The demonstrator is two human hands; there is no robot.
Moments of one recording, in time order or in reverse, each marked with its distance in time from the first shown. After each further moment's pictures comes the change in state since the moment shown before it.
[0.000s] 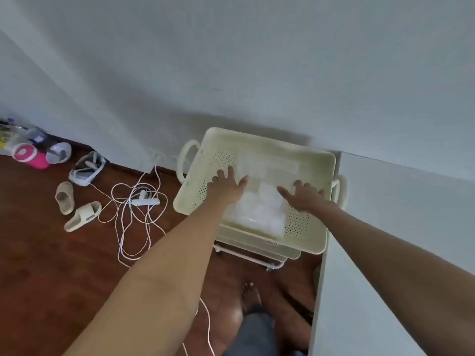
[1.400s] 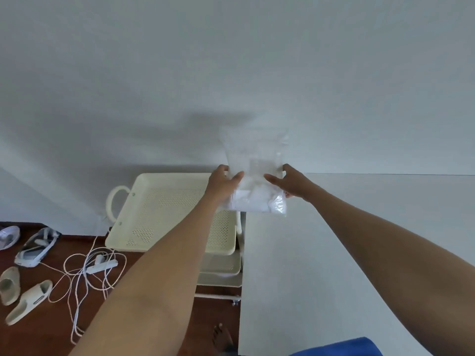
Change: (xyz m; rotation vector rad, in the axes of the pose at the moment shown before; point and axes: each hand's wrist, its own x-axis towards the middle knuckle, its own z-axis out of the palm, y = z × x) left_hand -0.118 0.245 0.004 -0.648 0.160 0.310; right_hand -0.118 0.212 -0.126 0.713 0.282 -0.139
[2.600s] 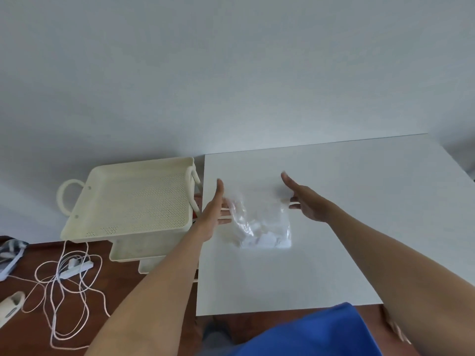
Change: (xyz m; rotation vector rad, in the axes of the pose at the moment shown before) left_hand -0.121 -0.037 0.137 -0.380 -0.321 -0.274; right_hand -0.147 0.176 -0.068 0.543 -0.171 0.138
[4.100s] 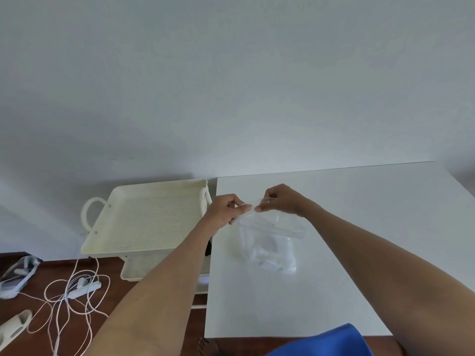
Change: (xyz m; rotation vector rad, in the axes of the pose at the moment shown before) left_hand -0.020 0.056 -0.013 0.311 -0.028 0.399; right_hand 0.029 -0.070 0.043 -0.518 -0.015 -0.265
